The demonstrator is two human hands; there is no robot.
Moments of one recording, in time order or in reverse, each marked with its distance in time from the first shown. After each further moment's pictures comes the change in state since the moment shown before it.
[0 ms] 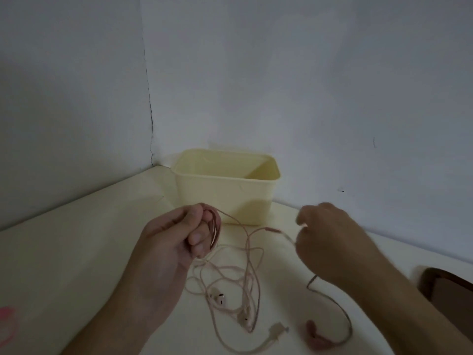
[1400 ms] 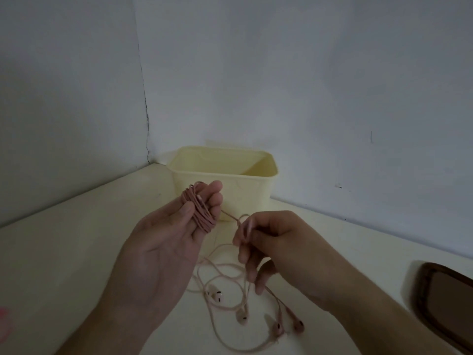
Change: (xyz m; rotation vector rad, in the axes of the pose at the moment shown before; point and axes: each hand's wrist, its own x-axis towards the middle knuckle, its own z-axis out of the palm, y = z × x) left_hand -0.001 -0.005 -0.006 -0.127 -0.150 0.064; right_hand -0.013 -0.030 0.017 1.117 -0.456 -0.102
